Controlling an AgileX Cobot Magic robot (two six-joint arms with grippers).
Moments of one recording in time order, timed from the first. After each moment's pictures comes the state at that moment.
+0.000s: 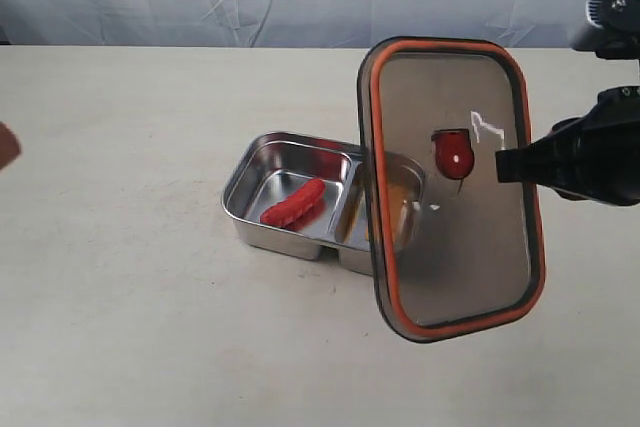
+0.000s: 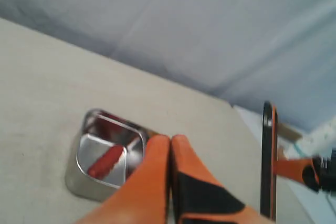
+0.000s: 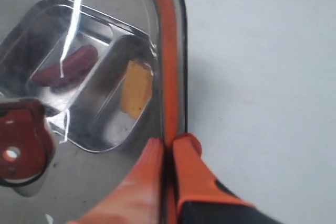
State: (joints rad) left arm -0.35 0.42 -0.36 -0.91 0.30 0.22; right arm 0.47 1.06 -0.65 0.23 0.51 -0.06
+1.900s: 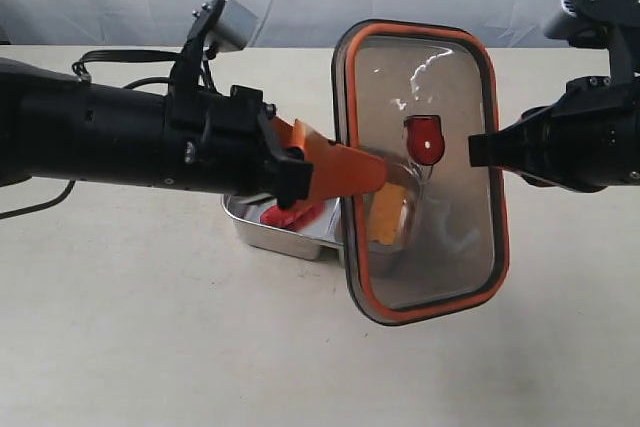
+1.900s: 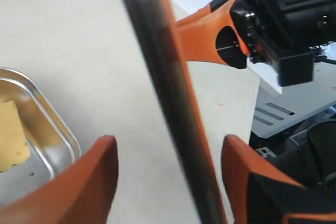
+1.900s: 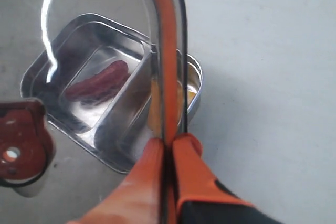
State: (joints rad) left arm -0.58 1.49 -0.79 -1.73 0.75 1.48; right arm 0.47 1.12 -0.67 0.46 0.43 -0.26
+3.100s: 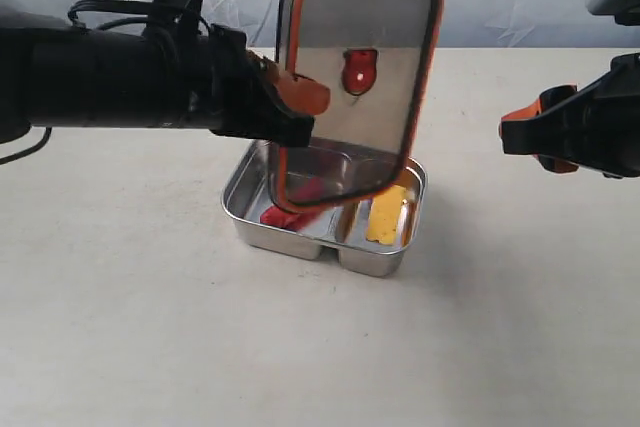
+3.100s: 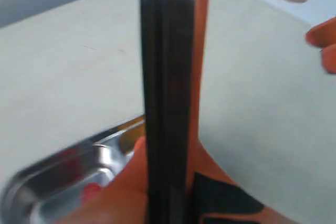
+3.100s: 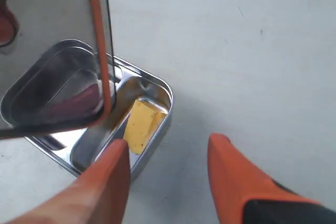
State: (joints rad) left arm -0.59 1.46 -0.90 -1.56 0.35 1.53; right arm 0.48 1.02 -0.67 0.20 0.43 -0.07
